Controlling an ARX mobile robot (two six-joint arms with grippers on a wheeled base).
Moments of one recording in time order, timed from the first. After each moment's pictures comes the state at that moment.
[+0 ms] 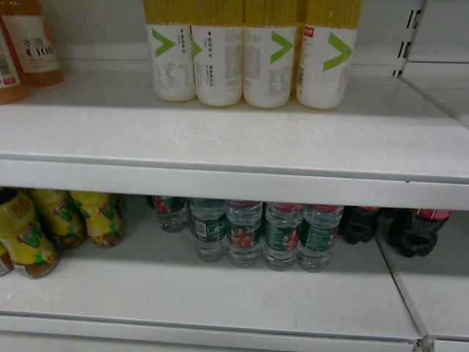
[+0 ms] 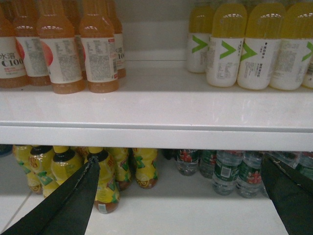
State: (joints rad) left arm 0.00 0.01 0.01 0.00 0.00 0.00; right arm 0.04 0.64 0.48 0.03 0.06 0.13
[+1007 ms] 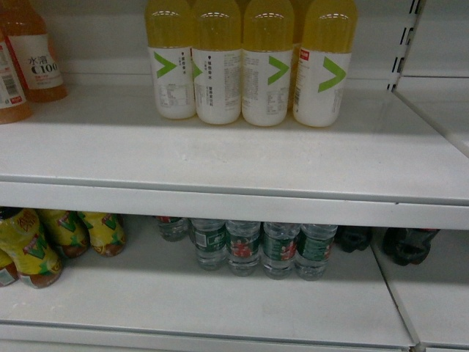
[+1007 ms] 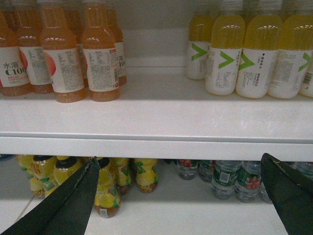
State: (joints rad) left arm 0.00 0.01 0.01 0.00 0.00 0.00; right arm 0.04 0.64 0.48 0.02 0.06 0.13
